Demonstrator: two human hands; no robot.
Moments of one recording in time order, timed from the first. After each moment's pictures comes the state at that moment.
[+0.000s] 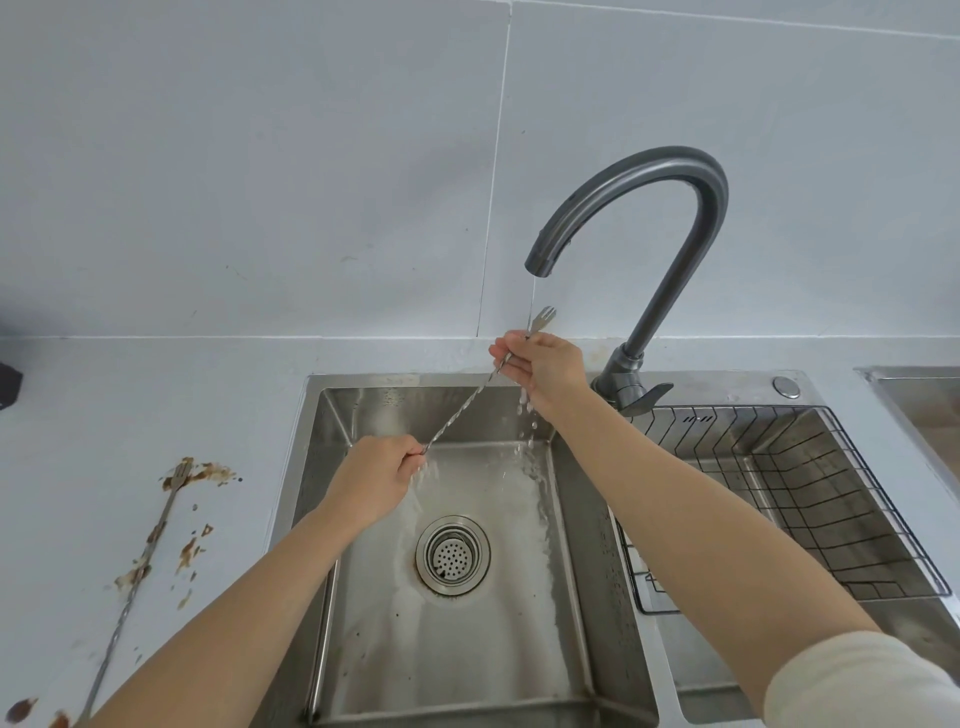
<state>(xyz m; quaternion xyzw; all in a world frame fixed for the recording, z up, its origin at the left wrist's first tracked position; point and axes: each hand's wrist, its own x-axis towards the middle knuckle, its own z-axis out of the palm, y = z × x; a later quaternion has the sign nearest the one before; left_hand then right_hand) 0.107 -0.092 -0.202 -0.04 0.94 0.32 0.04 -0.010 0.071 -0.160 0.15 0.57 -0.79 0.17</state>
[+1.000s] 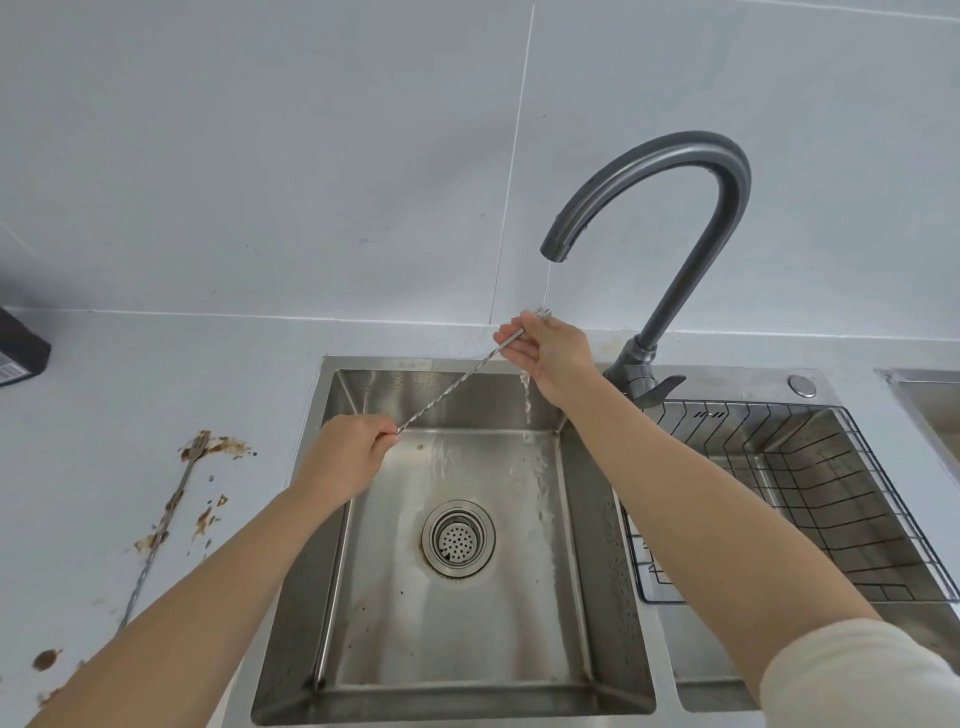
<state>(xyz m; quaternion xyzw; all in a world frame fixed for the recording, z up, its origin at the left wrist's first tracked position) 0.119 -0.117 -0.196 -0.08 0.96 0.26 0.02 -0.015 0.068 -0.162 0.14 0.56 -0.80 0.19</state>
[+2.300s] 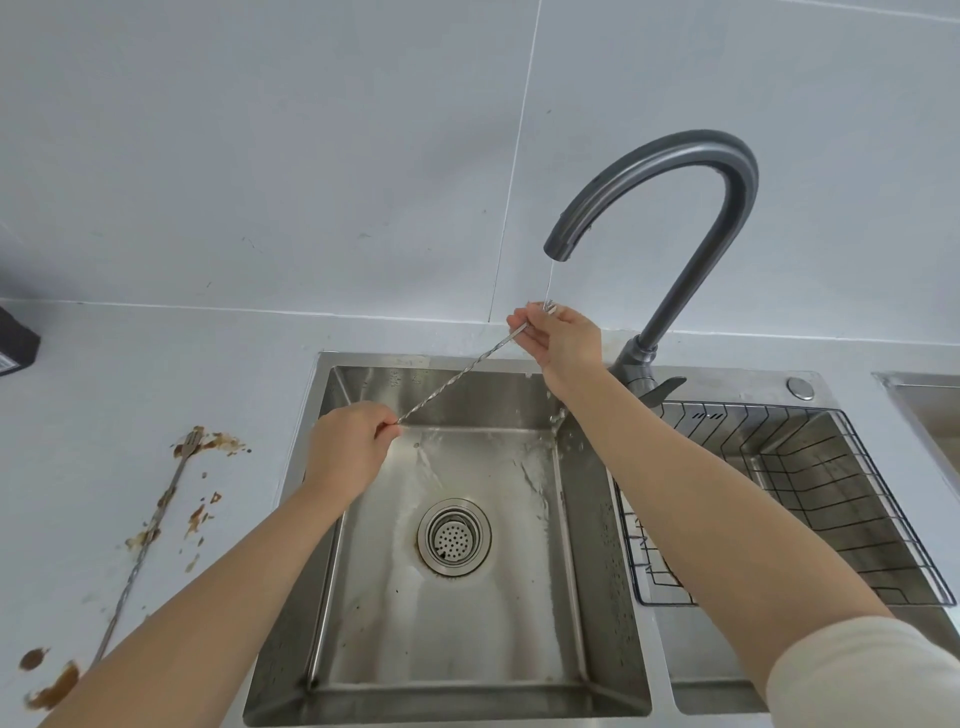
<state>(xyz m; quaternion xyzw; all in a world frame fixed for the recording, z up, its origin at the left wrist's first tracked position) 0.115 -0.109 -0.202 -0.11 0.95 0.28 -0.09 -0.018 0.070 -0.156 0.14 0.54 -0.82 0.13</state>
